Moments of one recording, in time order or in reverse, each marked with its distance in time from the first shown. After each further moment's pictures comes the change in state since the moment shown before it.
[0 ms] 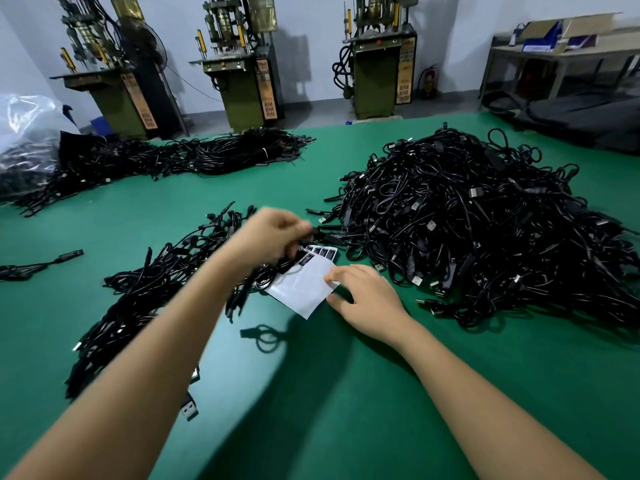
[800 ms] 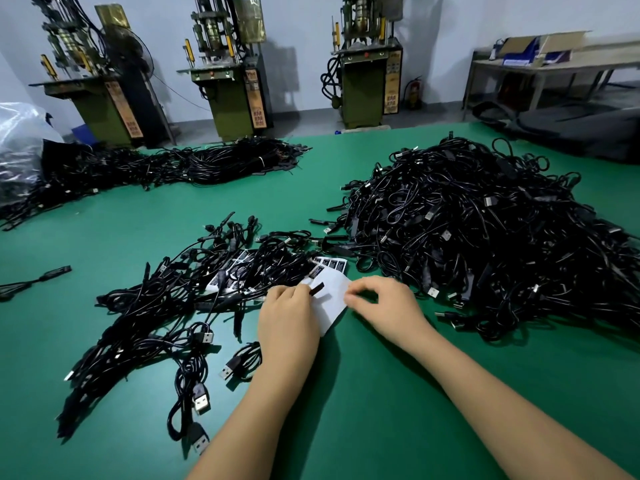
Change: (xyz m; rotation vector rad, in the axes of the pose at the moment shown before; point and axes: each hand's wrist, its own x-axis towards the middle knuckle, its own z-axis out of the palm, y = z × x) left_hand -0.031 -0.068 0.091 0.503 0.509 0.098; right_hand 0.005 0.002 0.001 0.255 0.173 0.207
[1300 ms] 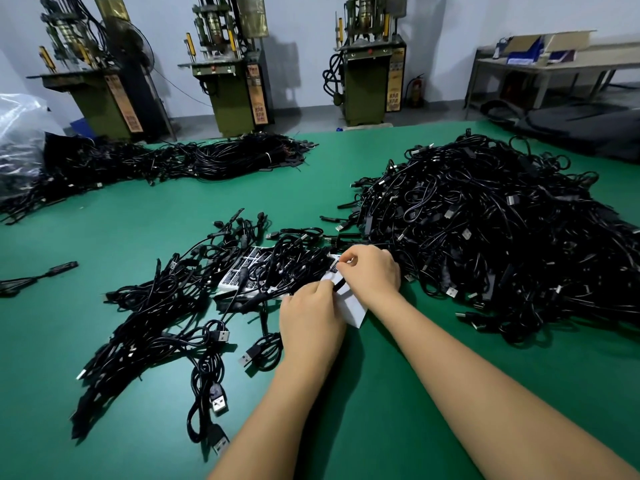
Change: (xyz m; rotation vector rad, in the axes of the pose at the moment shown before) left_hand 0.008 0.004 -0.001 -0.015 -0.047 0.007; right_hand 0.061 -0.042 0.034 -0.198 0.130 0.252
